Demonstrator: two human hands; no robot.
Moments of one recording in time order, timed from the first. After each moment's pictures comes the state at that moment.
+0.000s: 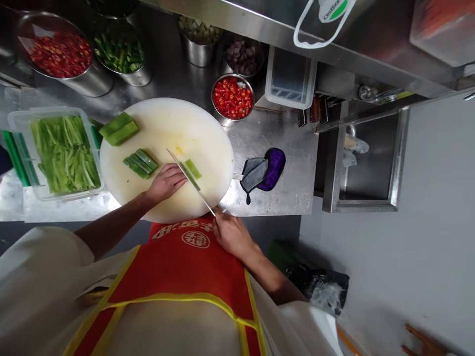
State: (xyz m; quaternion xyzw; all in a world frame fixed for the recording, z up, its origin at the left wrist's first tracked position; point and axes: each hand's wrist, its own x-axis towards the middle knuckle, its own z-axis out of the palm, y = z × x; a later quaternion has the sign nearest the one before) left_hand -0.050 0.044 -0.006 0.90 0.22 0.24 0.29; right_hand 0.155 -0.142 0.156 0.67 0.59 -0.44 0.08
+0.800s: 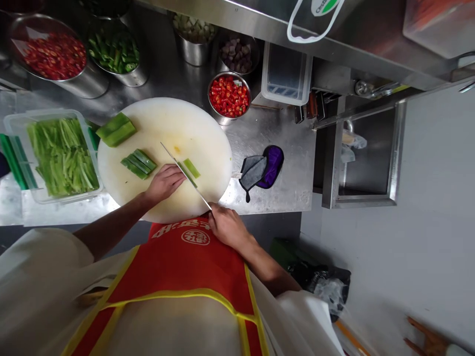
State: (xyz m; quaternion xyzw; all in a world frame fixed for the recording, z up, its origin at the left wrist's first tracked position) left_hand -0.048 0.044 0.001 0.91 0.21 0.26 0.26; right_hand 0.153 -0.136 0.150 0.68 0.60 -0.42 0.07
